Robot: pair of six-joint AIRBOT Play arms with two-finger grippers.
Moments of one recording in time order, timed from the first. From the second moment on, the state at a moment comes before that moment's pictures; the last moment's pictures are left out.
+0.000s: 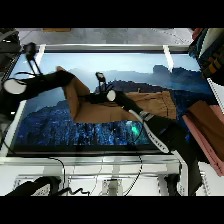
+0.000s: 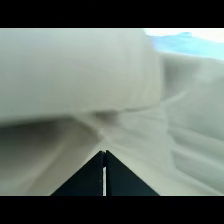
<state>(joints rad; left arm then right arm) -0.08 -1.19 1.18 0.71 -0.70 -1.11 0.60 -2.06 1.84 -0.95 0.61 1.54</state>
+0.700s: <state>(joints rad) -0.37 -1.51 1.18 0.66 -0.81 -1.14 0.31 -1.80 1.85 -1.05 0.92 1.52</state>
